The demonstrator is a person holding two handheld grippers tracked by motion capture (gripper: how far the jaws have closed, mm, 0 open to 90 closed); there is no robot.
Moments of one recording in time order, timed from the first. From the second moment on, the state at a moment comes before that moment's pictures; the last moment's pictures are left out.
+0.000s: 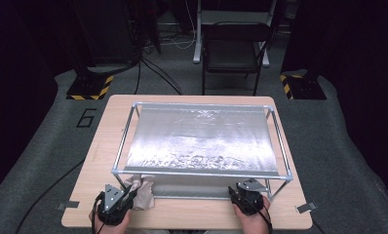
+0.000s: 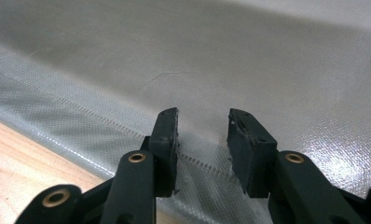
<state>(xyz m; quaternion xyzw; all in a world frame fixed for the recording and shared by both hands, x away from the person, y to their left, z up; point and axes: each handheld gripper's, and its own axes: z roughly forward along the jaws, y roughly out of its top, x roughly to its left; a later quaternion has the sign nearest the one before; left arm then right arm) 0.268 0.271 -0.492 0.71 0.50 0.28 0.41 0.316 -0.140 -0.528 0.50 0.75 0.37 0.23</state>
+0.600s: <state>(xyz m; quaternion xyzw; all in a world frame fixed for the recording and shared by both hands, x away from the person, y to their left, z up) 0.256 0.271 -0.453 0.70 0.48 0.30 0.42 0.316 -0.140 -0.528 0.50 0.75 0.37 0.23</state>
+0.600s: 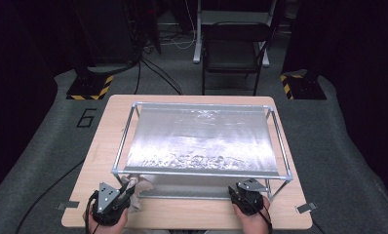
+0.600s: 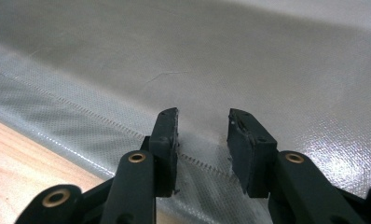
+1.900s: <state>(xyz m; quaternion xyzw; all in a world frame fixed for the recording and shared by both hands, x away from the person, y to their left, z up) 0.241 0.286 -0.432 0.69 0.48 0.31 0.45 0.316 -0.140 -0.528 0.49 0.75 0.37 0.23</state>
